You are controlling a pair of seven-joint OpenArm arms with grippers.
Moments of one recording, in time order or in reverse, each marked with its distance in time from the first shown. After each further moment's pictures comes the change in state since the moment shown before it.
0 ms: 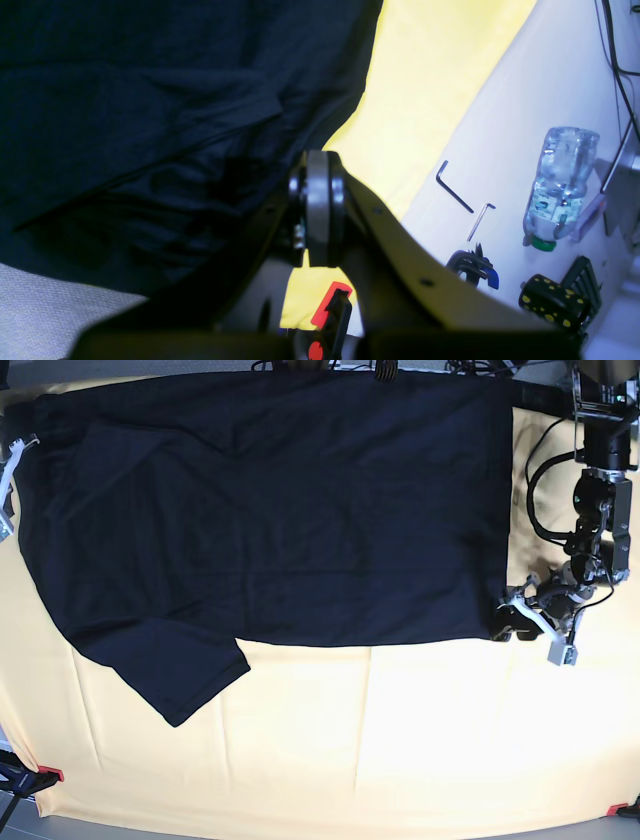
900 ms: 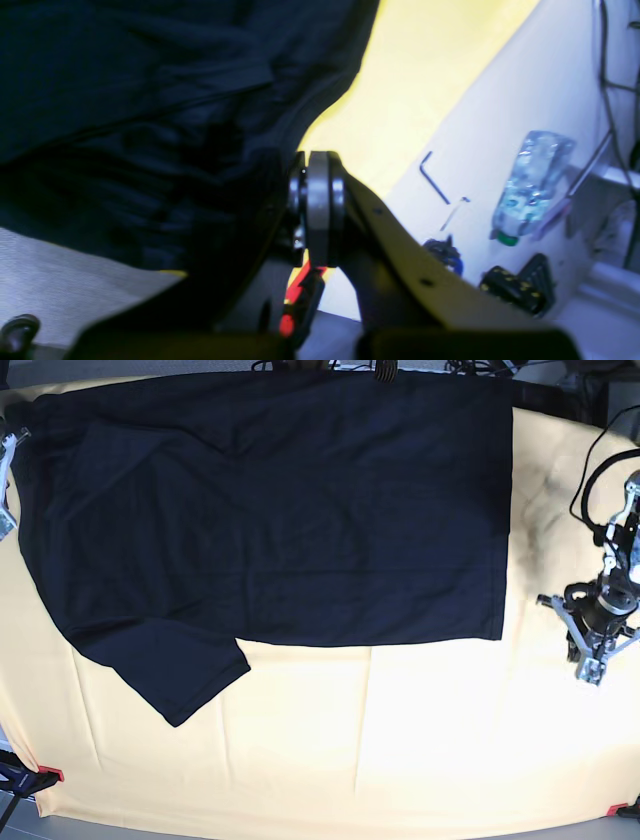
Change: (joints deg) left arm 3.0 -14.8 3.9 22.4 17.9 19.3 3.4; right arm -4.7 5.0 0.0 0.1 -1.9 -0.2 -0.3
